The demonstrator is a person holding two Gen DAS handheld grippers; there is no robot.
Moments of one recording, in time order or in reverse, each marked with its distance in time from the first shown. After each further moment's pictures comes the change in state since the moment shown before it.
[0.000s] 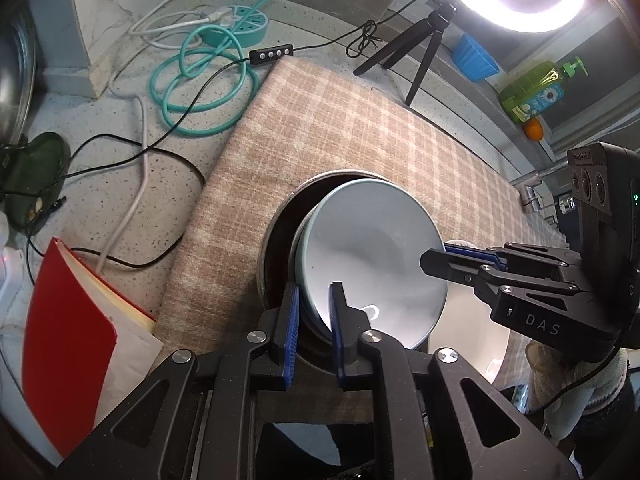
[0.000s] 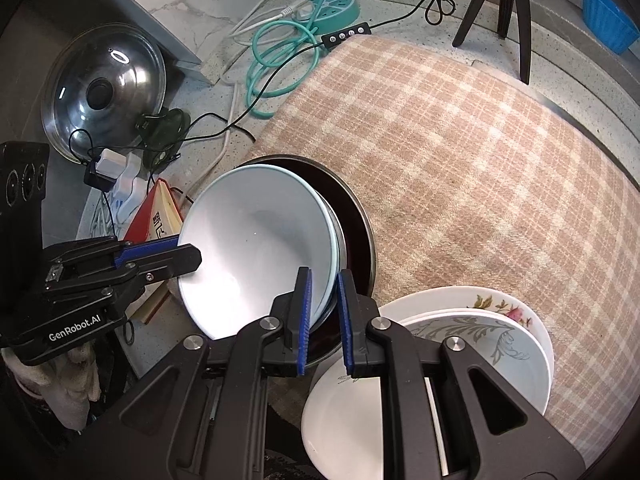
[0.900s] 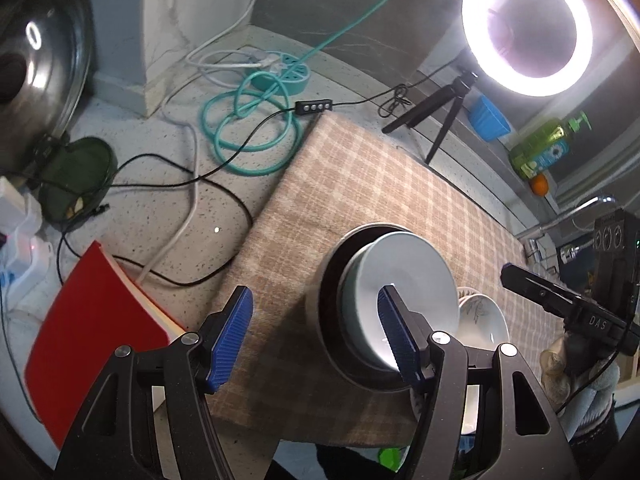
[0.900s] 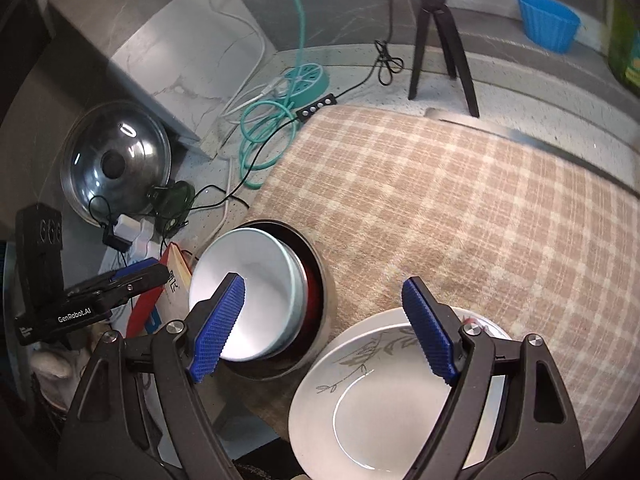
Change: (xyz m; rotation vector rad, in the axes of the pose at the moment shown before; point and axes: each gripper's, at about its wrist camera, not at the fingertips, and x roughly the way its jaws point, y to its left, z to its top) left arm -0.028 0.033 -0.009 -0.106 -0.178 0.026; right arm -0.051 -0.035 -0.016 0.126 -0.238 0.044
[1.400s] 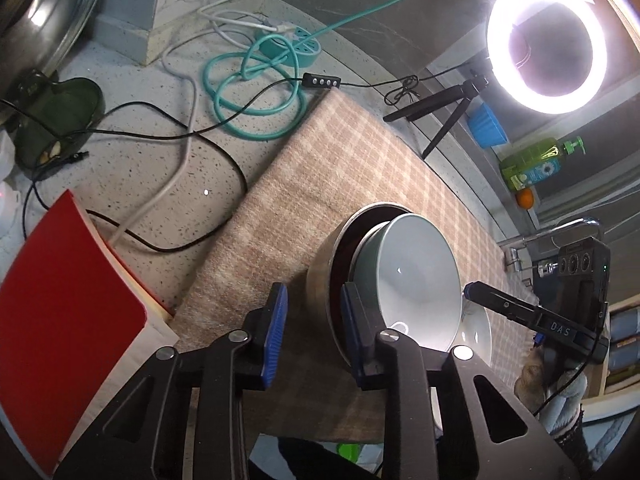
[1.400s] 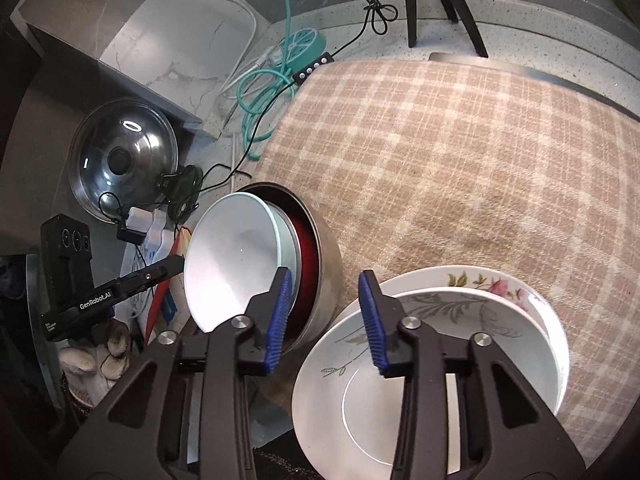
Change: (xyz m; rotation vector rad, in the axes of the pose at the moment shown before) left arm 0.021 0.023 -0.013 -0.103 0.055 -0.122; right arm 0.031 -0.020 -0.015 0.084 0.102 0.116
